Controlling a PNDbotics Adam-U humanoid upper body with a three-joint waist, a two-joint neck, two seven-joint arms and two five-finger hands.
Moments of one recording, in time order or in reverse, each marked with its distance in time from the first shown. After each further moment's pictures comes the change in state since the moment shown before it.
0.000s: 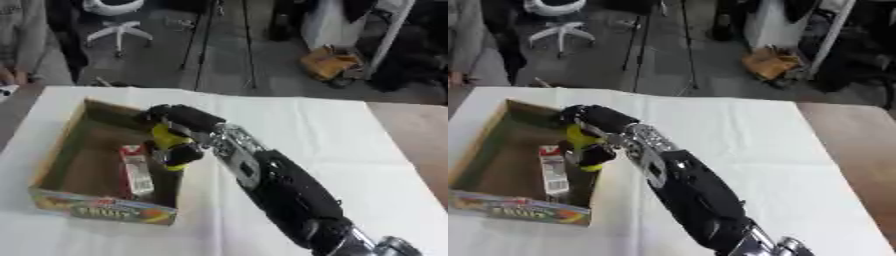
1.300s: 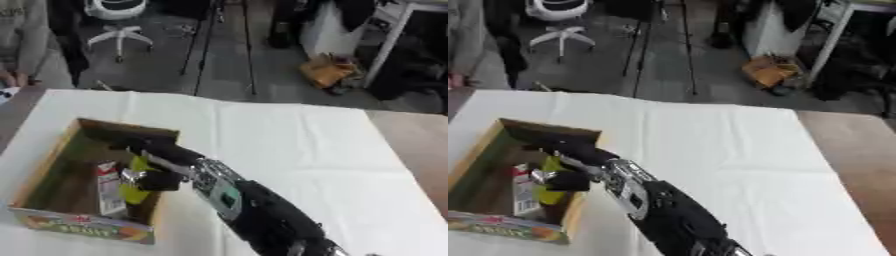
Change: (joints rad) left arm -0.010 -0.008 -0.009 -0.007 0.002 -0.002 -0.006; right arm 0.059 0.071 0.113 0.114 -0.251 -0.081 0.027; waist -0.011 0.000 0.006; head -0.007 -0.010
